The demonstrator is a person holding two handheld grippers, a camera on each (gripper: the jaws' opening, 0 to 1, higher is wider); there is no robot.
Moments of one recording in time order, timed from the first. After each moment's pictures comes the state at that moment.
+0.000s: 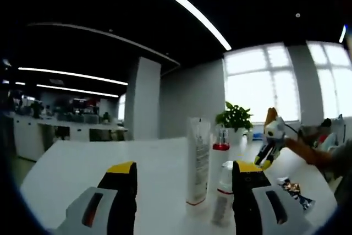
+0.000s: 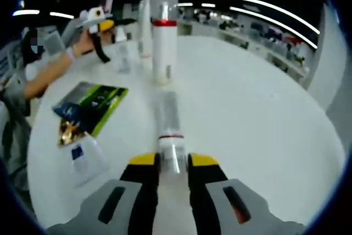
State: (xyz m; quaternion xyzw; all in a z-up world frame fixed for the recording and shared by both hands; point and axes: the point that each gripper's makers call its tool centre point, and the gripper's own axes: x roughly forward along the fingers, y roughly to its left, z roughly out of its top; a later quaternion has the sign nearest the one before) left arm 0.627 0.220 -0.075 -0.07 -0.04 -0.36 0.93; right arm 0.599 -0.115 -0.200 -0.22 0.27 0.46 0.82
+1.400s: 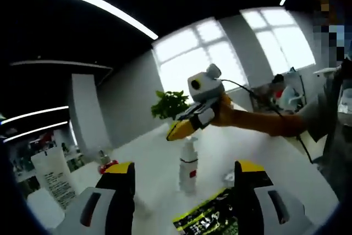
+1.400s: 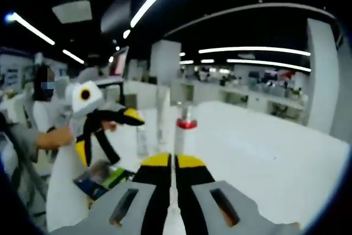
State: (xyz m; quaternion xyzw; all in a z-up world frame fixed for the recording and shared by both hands) left arm 0.524 0.024 -0.105 0.13 -0.04 -0.54 0.83; right arm 0.590 -0.041 -0.075 -0.11 0.04 0.48 0.87
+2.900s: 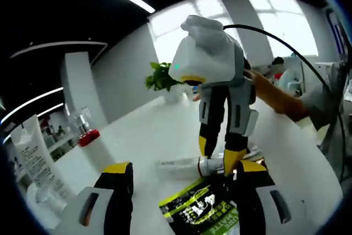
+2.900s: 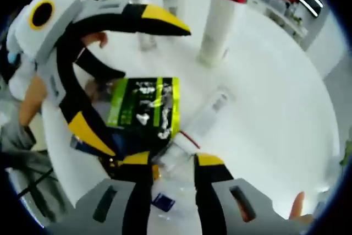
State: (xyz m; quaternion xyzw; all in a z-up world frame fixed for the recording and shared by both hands) left arm 0.535 0.017 -0.154 0.17 0.05 -0.53 0.83; right arm 0.519 -0.033 -0.215 -0.27 0.46 0.34 0.78
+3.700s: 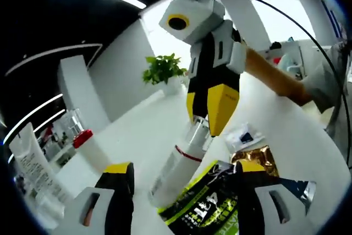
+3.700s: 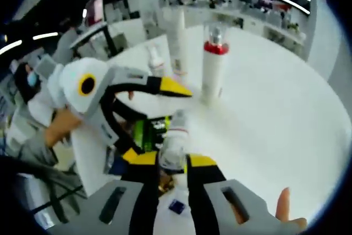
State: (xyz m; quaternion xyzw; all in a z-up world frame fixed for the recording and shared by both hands) left arm 0.537 0.010 -0.171 0.24 0.05 -0.51 0.83; right arm 0.512 -0.016 -0.147 -0.14 0.37 0.43 0.81
